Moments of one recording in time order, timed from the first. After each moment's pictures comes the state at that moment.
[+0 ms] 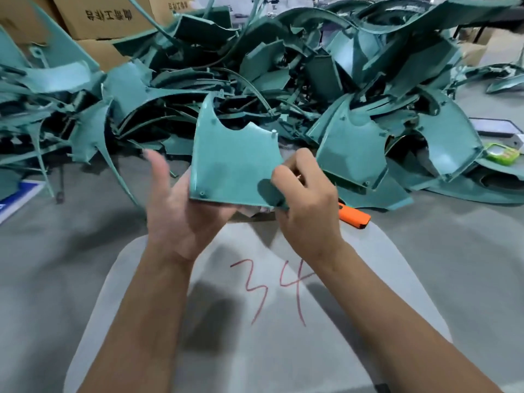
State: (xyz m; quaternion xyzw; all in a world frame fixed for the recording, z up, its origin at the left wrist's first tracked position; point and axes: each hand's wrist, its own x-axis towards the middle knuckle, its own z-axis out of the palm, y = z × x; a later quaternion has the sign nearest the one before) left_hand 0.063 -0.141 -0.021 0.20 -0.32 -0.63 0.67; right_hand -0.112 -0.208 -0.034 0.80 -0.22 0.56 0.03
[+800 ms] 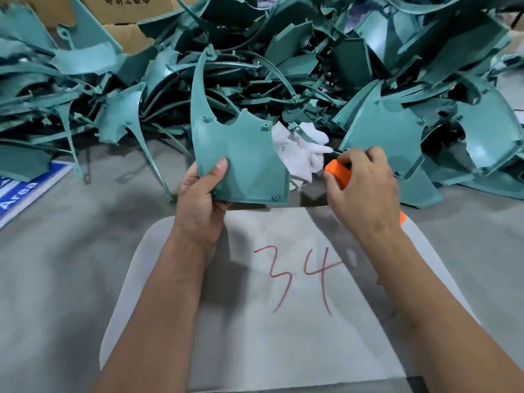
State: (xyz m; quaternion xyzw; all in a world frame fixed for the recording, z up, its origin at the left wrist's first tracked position) left_hand 0.083 -0.145 -0.054 0.40 -0.26 -0.41 0.78; right_hand -0.139 -0.233 -0.045 0.75 -0.55 0.36 -0.03
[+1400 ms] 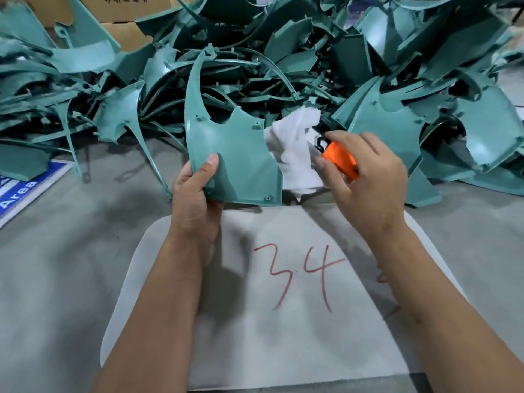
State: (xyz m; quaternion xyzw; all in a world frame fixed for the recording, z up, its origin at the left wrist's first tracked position) left_hand 0.082 -0.138 -0.050 0.41 -0.23 -0.40 0.79; right_hand -0.147 -0.231 -0.035 0.79 -0.37 0.48 -0.01
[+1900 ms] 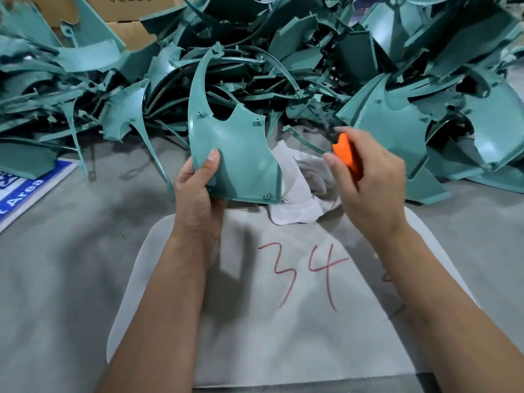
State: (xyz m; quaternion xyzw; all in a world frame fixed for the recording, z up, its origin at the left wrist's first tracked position) left_hand 0.083 -0.137 -0.047 0.43 -0.22 -0.38 0.79; right_hand -0.143 -0.232 -0.044 0.79 -0.34 0.51 -0.04
